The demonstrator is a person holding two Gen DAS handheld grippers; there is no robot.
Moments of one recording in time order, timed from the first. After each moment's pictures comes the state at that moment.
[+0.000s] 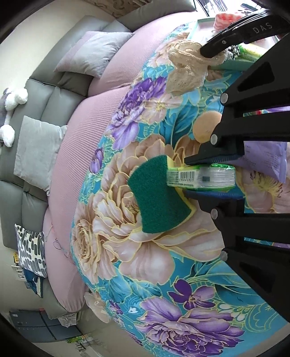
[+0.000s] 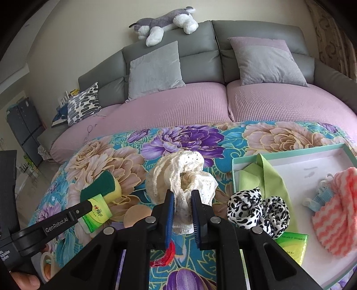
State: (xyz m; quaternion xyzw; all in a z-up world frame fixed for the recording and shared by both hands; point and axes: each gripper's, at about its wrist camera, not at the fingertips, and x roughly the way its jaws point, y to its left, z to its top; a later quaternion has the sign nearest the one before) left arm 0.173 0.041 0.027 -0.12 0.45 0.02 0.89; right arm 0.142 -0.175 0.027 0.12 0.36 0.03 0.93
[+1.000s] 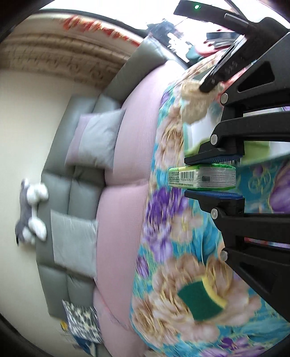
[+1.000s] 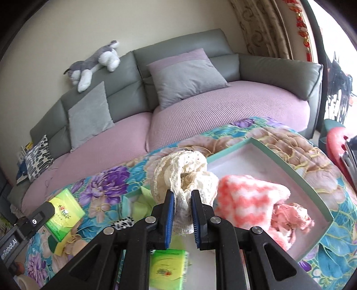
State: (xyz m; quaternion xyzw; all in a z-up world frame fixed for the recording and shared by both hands) left arm 0.137 -0.109 0.091 -0.05 0.33 -0.21 0.92; right arm 0.085 -0.310 0.058 0.20 0.29 -0.15 0.92
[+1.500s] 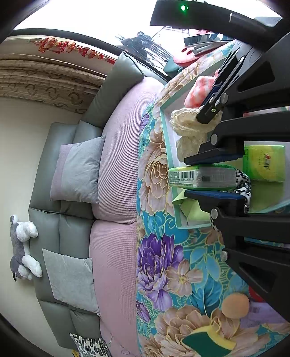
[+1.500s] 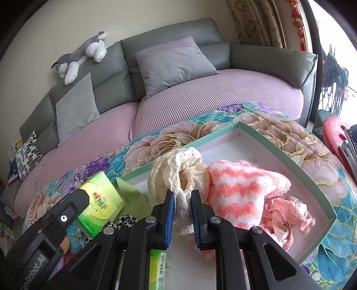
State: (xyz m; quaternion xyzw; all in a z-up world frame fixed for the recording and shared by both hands) left arm 0.148 -0.188 0.053 -0.02 0.35 -0.27 0.90; right arm 0.087 -0.339 0.027 0.21 0.33 -0.18 0.90
